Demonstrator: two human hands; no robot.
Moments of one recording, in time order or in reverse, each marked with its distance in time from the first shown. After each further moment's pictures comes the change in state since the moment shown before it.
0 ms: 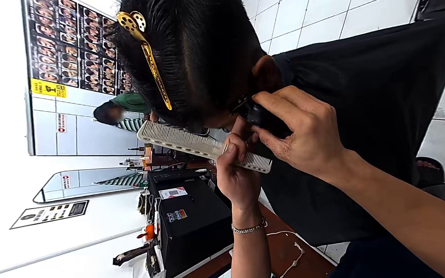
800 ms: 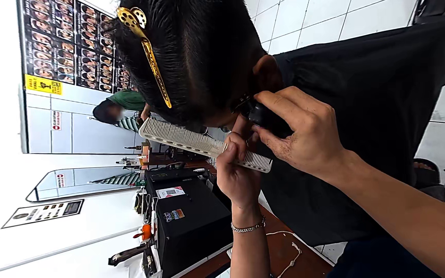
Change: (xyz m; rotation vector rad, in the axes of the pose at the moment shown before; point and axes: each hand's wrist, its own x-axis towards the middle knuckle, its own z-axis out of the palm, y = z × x) left_hand -0.001 -0.001 0.001 -0.028 0.013 -0.009; right_hand -0.001 0.001 0.000 0.012 -0.010 0.003
